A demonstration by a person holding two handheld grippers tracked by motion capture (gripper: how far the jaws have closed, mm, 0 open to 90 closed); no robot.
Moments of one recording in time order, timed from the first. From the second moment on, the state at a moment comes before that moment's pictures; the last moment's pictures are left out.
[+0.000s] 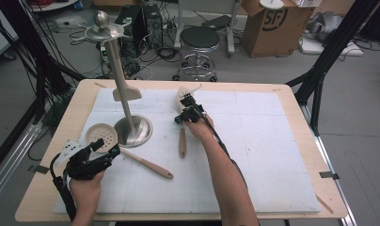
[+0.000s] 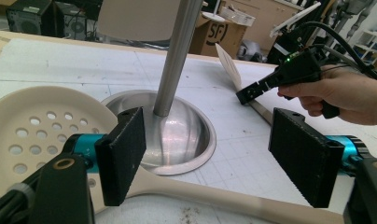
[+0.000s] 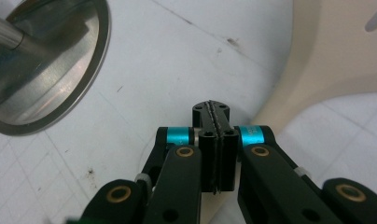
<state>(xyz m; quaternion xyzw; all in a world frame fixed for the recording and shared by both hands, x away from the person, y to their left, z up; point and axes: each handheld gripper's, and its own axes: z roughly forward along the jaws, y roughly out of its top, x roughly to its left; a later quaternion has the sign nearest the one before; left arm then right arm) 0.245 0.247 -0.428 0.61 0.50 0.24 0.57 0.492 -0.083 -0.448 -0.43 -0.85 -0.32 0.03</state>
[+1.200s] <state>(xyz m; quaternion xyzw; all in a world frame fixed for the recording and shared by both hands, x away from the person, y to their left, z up) 0.245 0.244 -0.429 0.61 0.50 0.24 0.57 0.427 -0.183 -0.453 -0.47 -0.81 -0.36 0.04</state>
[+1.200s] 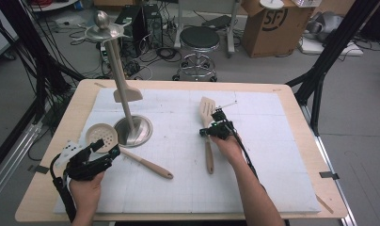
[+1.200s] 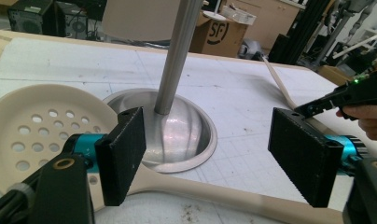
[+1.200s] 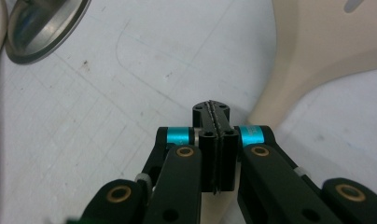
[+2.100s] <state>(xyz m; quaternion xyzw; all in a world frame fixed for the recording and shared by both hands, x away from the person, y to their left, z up) 0.244 0.236 -0.428 0.62 0.49 0.24 0.57 0.372 -0.236 -0.455 -0.49 -0.79 -0.38 0.02</state>
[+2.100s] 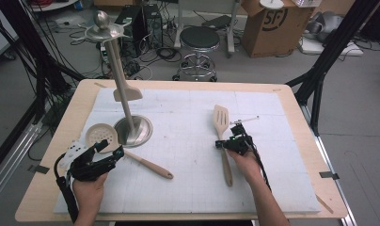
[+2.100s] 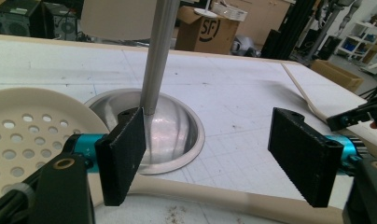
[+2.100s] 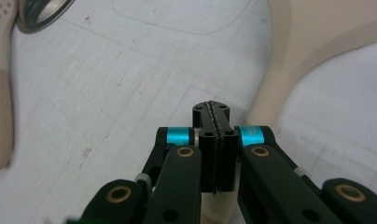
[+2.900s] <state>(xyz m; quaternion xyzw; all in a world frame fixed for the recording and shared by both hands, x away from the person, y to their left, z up) 0.246 0.231 -0.427 0.62 0.48 0.24 0.57 0.303 -0.275 -0.462 -0.48 -0.77 -0.41 0.07</state>
